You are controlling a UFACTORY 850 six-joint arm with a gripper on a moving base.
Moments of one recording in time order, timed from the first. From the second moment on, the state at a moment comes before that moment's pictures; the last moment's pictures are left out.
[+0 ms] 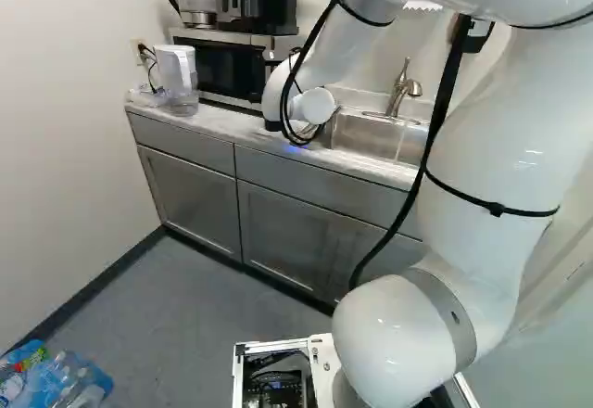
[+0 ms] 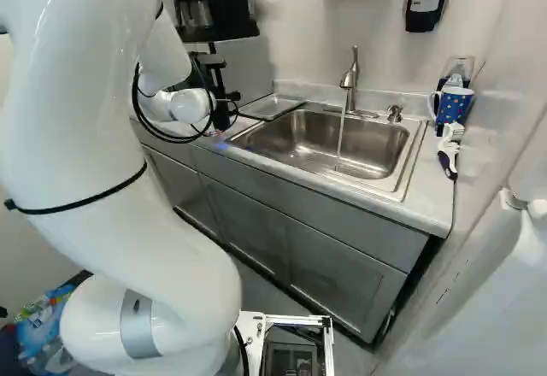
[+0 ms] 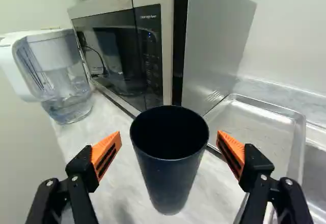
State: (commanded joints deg) arm 13.0 -5.9 -45.8 0.0 38.7 0.0
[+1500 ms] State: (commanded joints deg) arm 13.3 -6.0 -46.0 0.0 33.5 0.0
